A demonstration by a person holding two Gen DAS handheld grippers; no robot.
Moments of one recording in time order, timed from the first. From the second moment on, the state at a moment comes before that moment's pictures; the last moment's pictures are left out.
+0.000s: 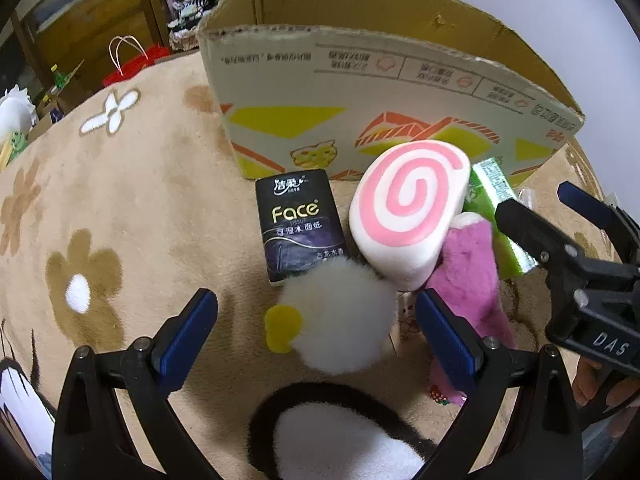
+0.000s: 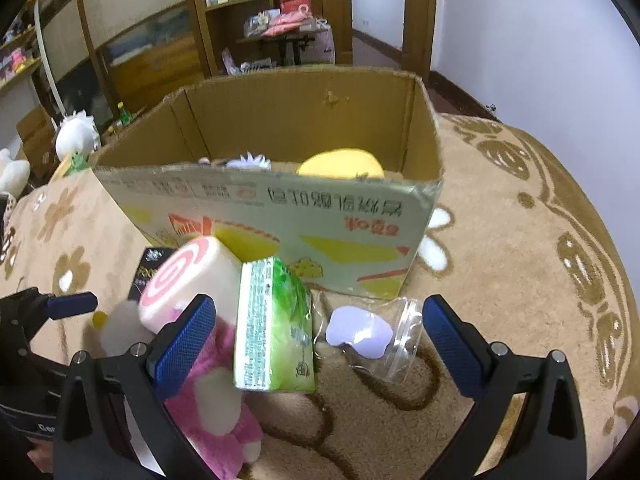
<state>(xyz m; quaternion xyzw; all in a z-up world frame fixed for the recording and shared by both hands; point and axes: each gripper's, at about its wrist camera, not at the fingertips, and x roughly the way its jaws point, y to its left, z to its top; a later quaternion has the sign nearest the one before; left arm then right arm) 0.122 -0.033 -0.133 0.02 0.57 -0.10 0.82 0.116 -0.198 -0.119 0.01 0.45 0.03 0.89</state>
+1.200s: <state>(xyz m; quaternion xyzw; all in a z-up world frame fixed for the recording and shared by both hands) 0.102 -0.024 -0.136 -0.01 0.58 -0.13 0.80 0.094 -0.206 -0.102 0.02 0.46 0.06 0.89</state>
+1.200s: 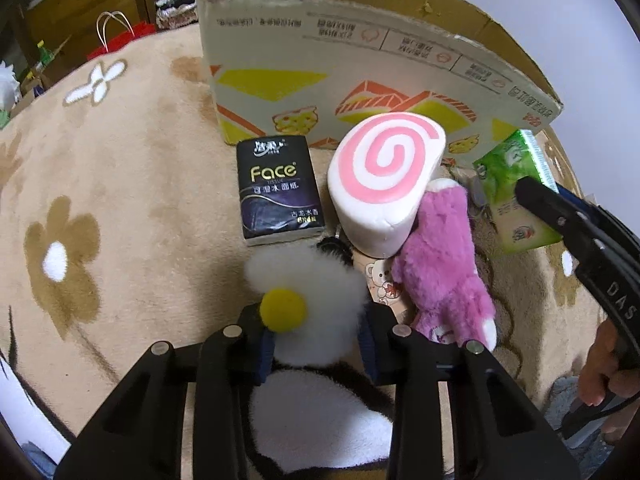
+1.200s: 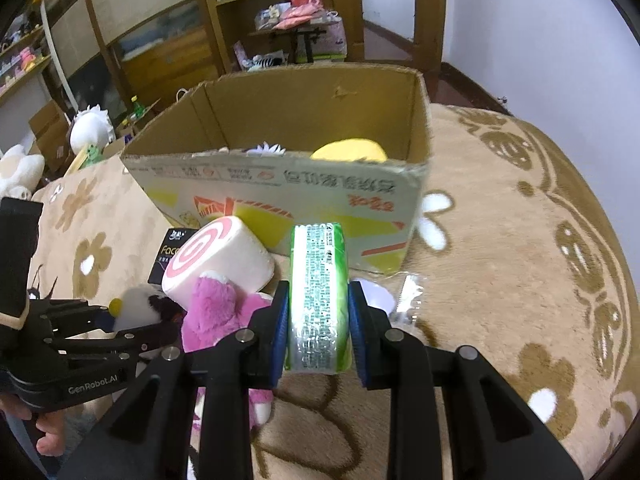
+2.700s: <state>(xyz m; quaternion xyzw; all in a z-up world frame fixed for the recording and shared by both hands) 0.115 -0.024 0.009 0.03 0.29 -0.13 0.95 0.078 -0.232 0.000 0.07 0.28 0.08 0.95</state>
